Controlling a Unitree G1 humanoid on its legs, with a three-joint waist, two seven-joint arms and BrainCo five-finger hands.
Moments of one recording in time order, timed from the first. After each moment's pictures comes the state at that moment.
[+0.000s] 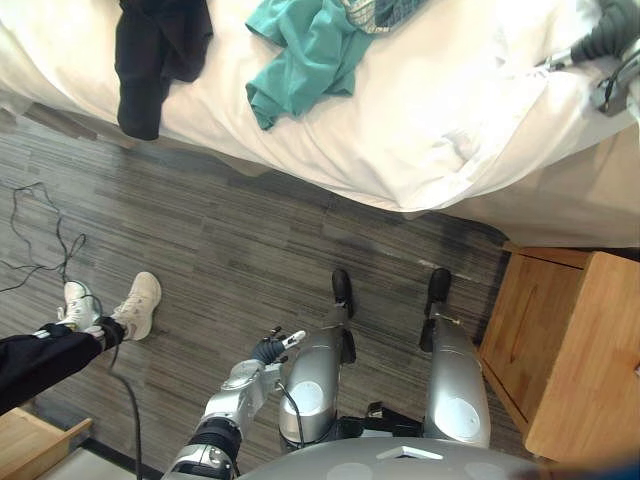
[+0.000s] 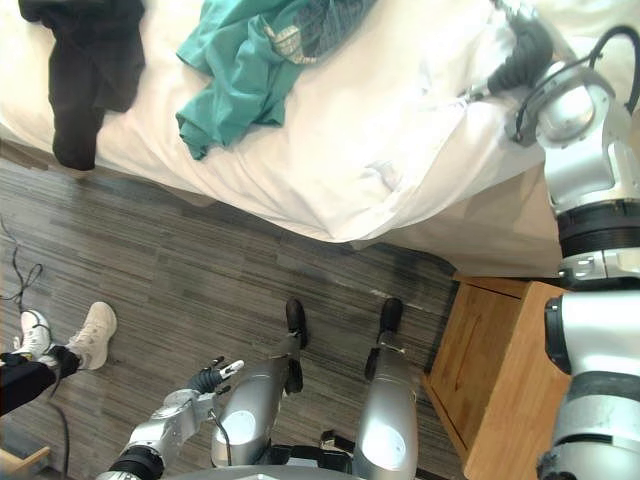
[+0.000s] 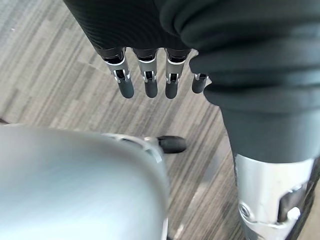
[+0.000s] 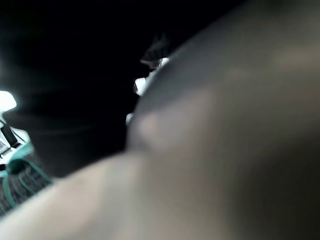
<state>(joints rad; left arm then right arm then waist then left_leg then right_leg) -0.02 0.18 -0.12 0.76 -0.42 0.17 -0.03 -1.07 -0.90 0.26 0.62 -0.28 0.00 0.19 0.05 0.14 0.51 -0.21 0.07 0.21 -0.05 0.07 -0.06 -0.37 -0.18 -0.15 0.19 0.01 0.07</state>
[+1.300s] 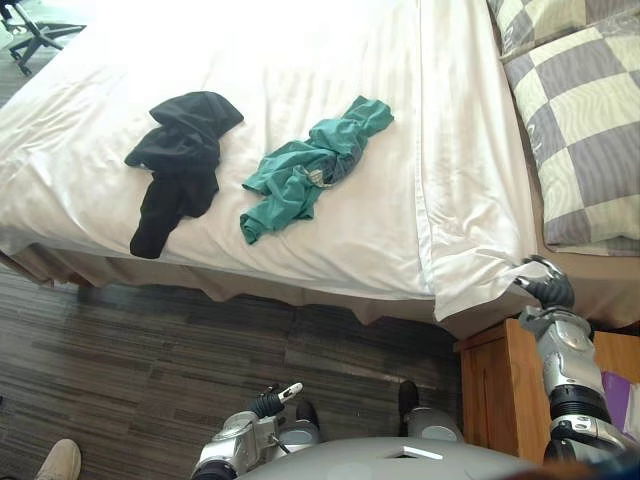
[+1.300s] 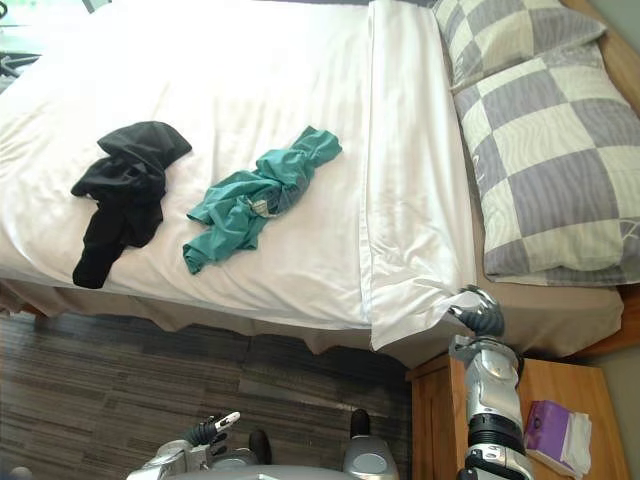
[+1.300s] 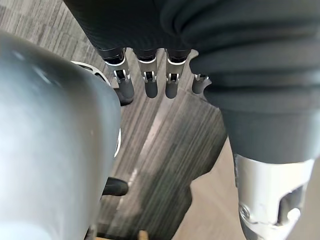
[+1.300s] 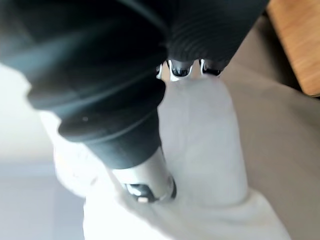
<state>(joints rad) 0.11 0.12 0.06 0.94 -0.28 0.17 -0.13 -0.14 -0.25 -0.52 0.70 0.31 -0.06 -0.05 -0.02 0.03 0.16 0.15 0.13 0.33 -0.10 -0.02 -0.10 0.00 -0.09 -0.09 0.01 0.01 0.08</state>
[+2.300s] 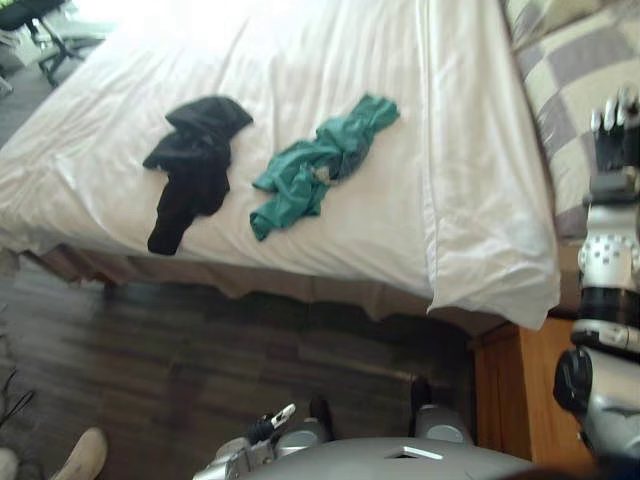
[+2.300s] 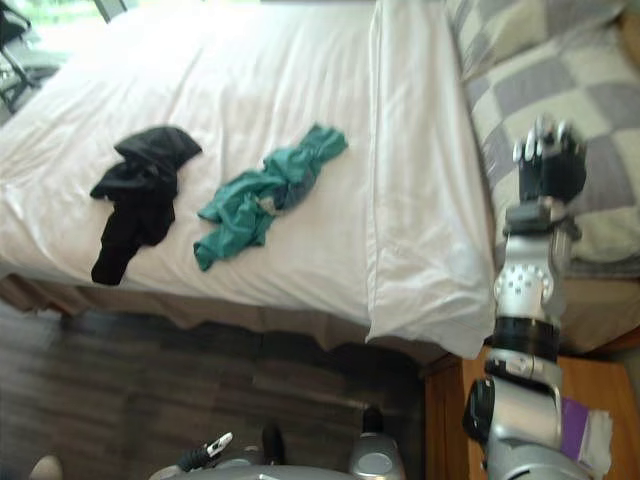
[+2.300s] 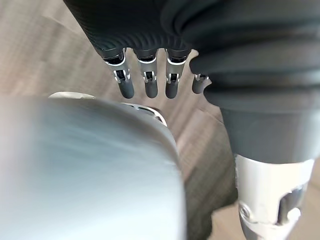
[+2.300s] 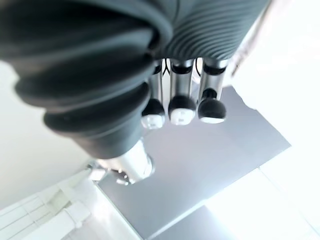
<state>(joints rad) 0.08 0.14 0.00 0.92 -0.48 0.19 -0.13 -0.75 -0.48 -0.35 0.30 0.99 -0.08 0.11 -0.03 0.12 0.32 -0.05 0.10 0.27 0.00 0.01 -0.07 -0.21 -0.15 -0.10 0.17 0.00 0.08</state>
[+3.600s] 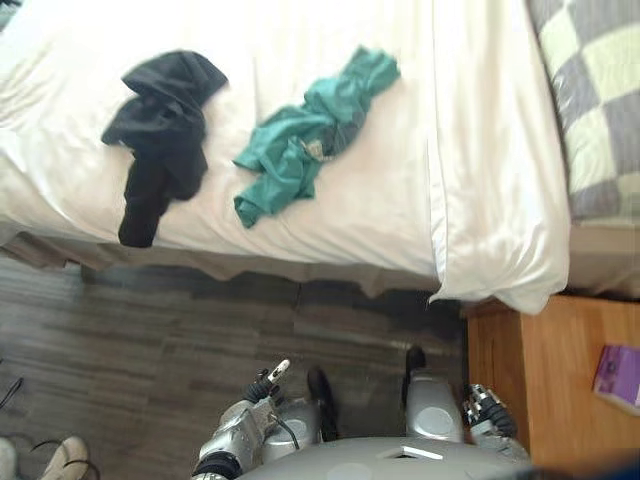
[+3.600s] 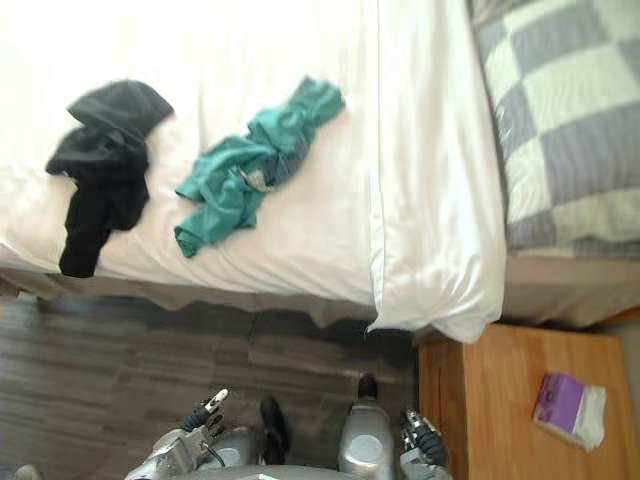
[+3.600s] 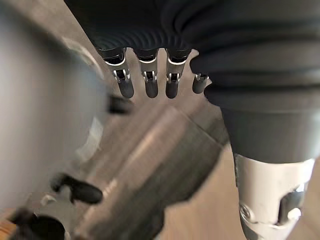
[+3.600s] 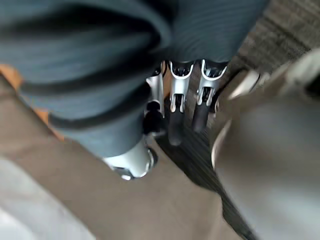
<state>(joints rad) 0.02 0.07 0.07 0.93 -0.44 0.12 -0.01 0.17 0.02 -0.35 0.91 0.60 -0.13 0.23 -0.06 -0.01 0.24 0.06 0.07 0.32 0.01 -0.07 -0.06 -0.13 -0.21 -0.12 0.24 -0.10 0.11</state>
